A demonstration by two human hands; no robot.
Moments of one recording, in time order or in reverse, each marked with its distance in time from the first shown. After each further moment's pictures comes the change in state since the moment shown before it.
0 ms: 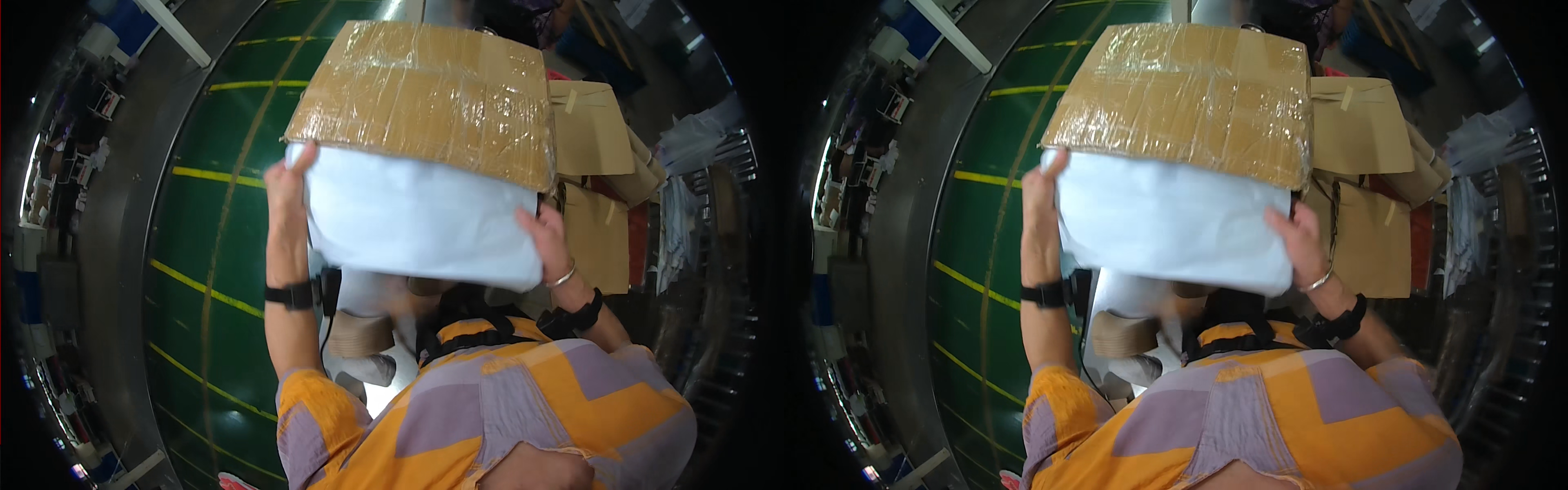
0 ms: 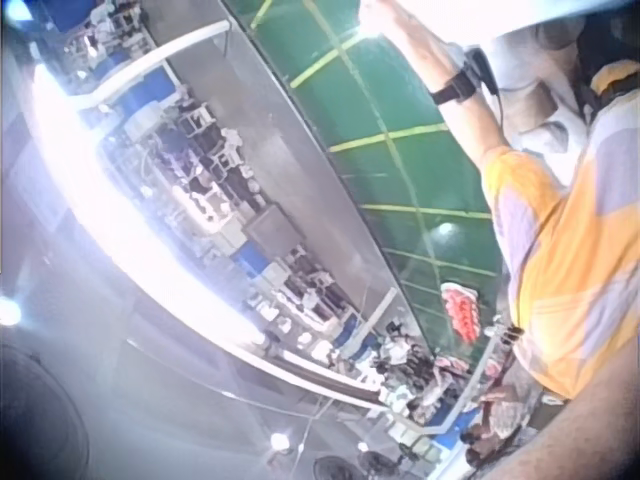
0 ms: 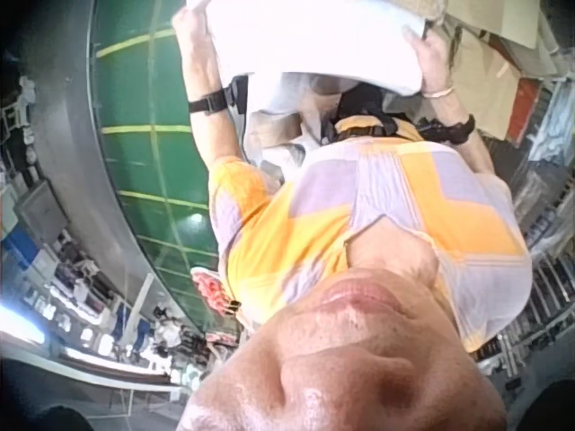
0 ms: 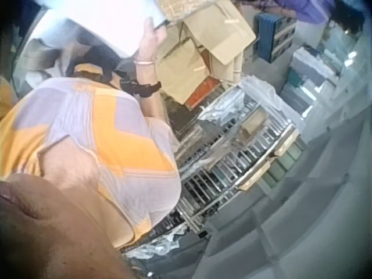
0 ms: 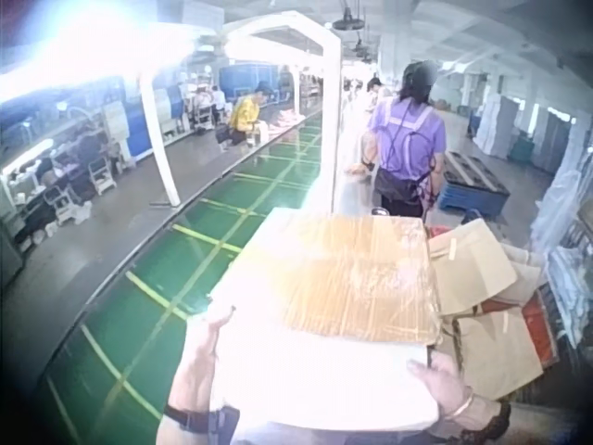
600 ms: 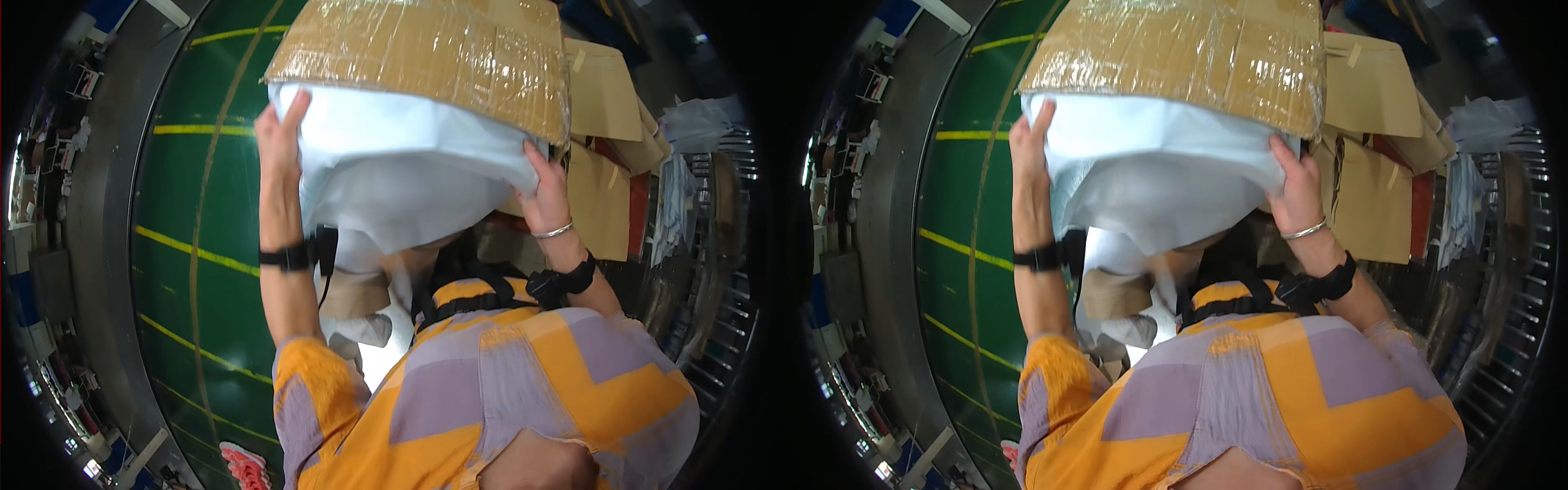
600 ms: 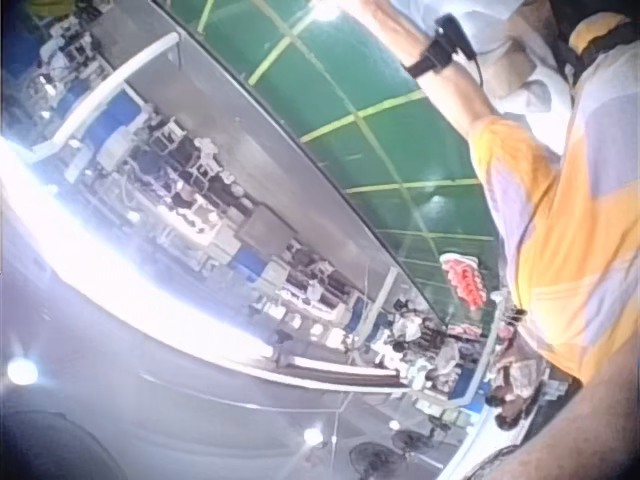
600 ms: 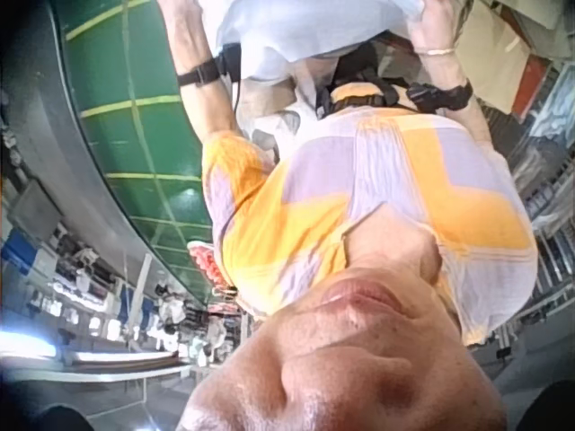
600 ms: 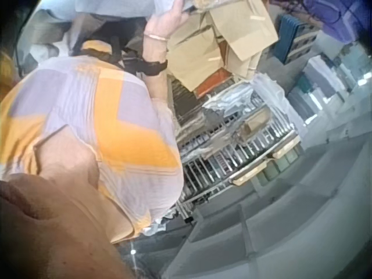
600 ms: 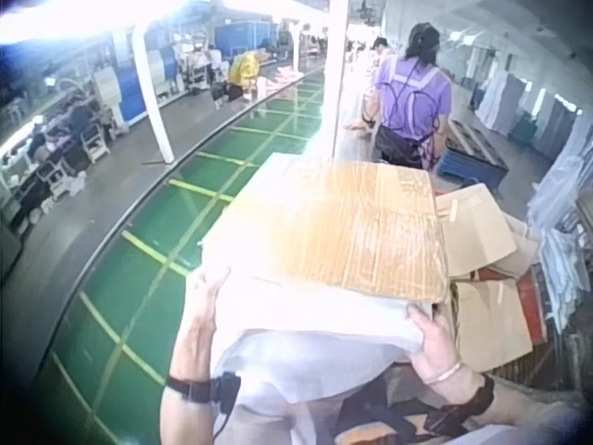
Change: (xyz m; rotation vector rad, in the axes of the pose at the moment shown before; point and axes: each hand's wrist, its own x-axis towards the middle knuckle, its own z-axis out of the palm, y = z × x) left_hand -0.010 -0.016 -0.025 0.049 -0.149 0.205; right_hand -0.001 -0.008 0.039 0.541 0.232 0.132
